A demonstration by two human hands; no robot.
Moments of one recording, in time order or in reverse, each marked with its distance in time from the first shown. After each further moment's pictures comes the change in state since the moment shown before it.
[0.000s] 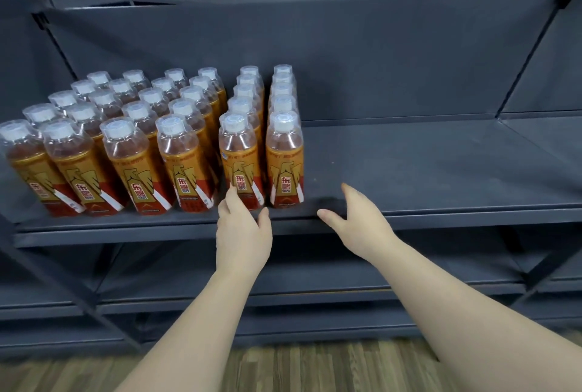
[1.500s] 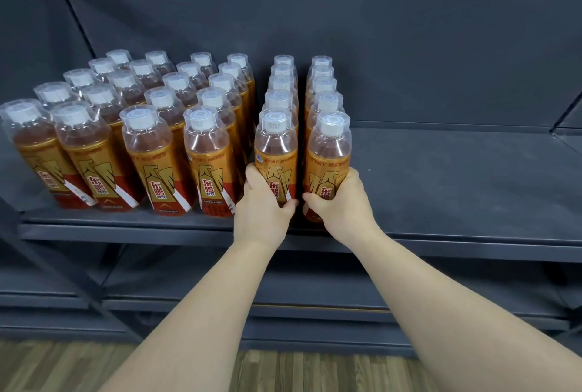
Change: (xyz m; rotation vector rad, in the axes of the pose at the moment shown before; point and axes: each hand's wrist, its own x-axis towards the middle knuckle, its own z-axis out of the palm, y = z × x) left_hand 0.077 -0.020 0.009 -0.002 0.006 0.068; right_hand 0.076 -0.056 0.066 0.348 0.171 -0.027
